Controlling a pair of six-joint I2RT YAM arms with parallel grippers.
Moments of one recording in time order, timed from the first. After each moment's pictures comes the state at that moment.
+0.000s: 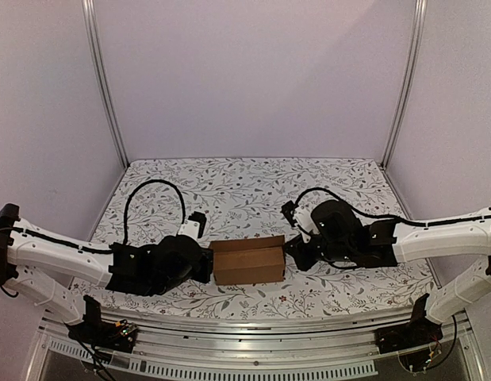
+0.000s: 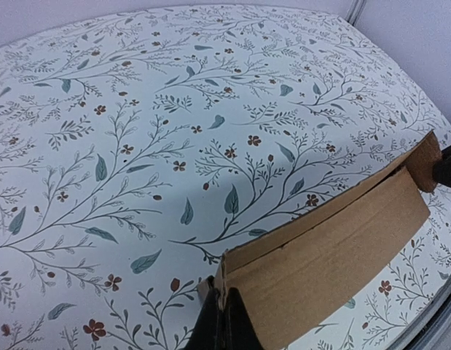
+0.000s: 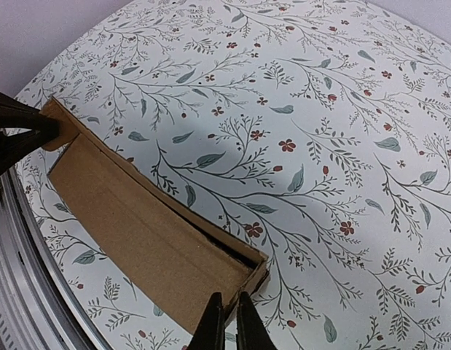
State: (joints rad) left arm -1.23 1.32 0.62 -0.02 -0.63 -0.66; right arm 1.03 1.39 0.78 -0.06 0.12 0.31
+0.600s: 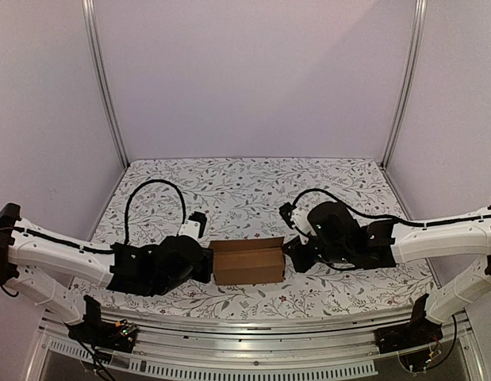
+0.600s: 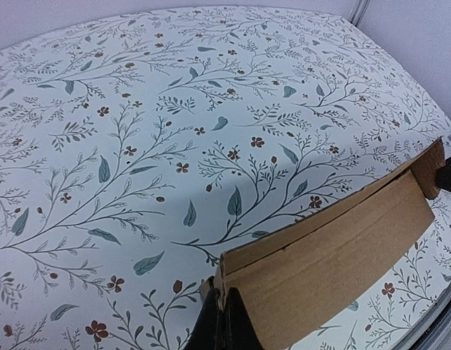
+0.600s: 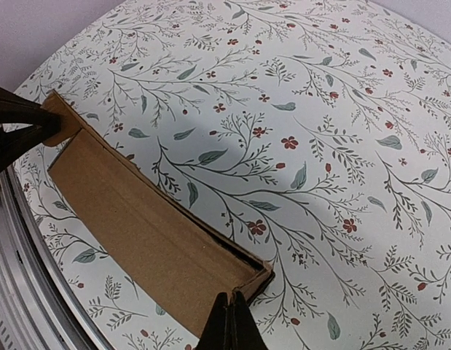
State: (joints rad) left arm -1.24 1.33 0.63 -0.02 -0.64 -0.66; right arm 1.05 1.40 0.80 -0.08 0.15 0.32
